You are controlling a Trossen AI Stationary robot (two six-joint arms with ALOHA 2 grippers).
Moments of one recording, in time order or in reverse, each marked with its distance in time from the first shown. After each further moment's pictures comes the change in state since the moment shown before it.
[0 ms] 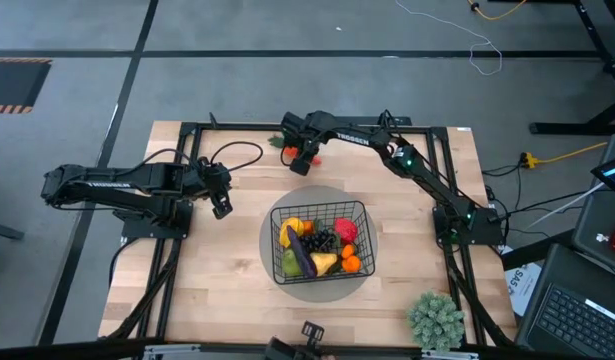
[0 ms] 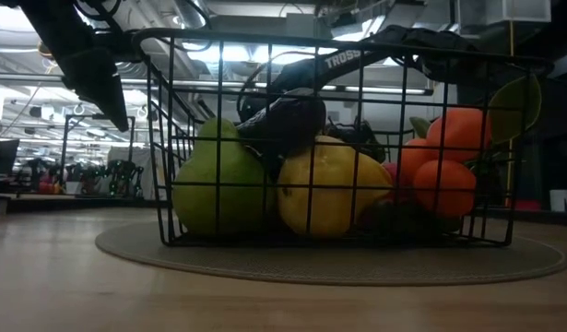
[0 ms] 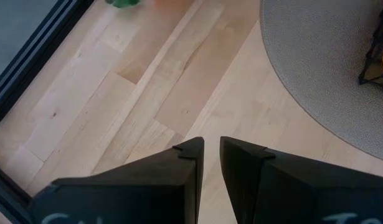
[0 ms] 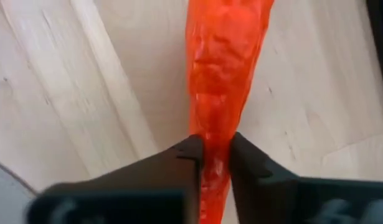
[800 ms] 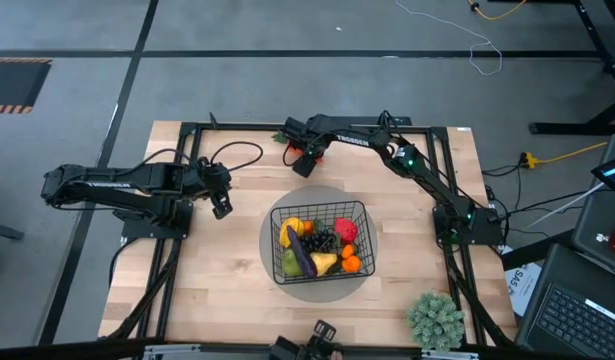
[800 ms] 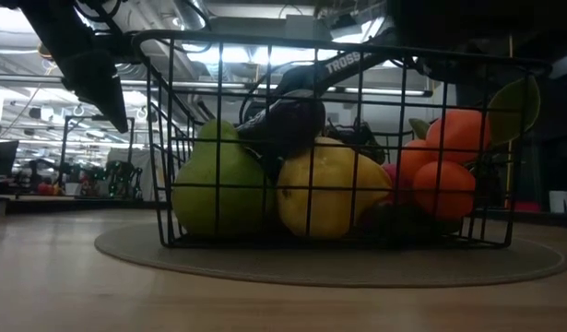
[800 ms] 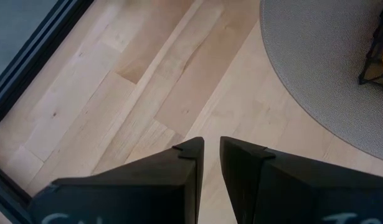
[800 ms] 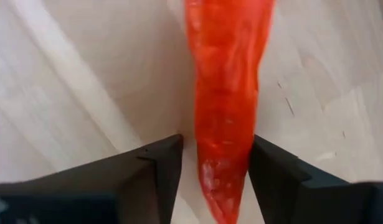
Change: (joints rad) left arm 0.000 0.000 0.000 0.000 0.000 0.000; right arm -0.001 -0.008 -0.080 -0.031 0.091 0.165
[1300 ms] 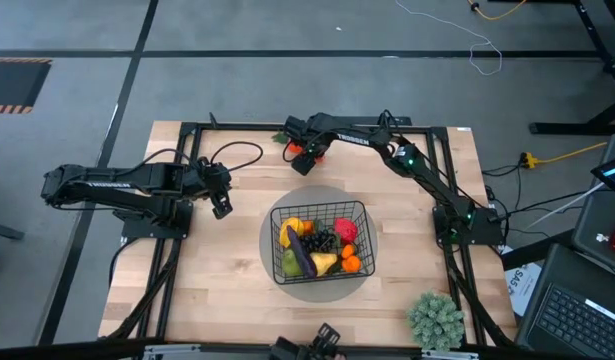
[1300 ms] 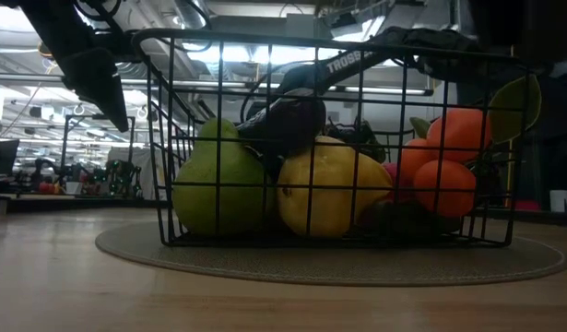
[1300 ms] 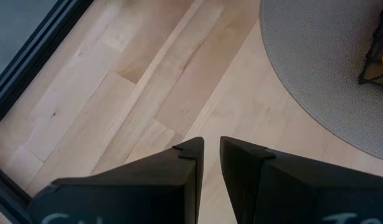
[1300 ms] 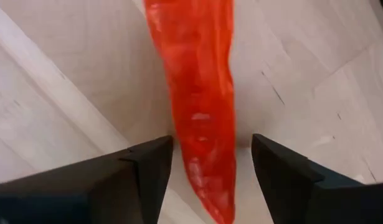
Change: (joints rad) left arm 0.000 0.000 0.000 0.000 0.001 0.000; right arm -0.002 -0.004 0.000 -0.012 -0.022 0.114
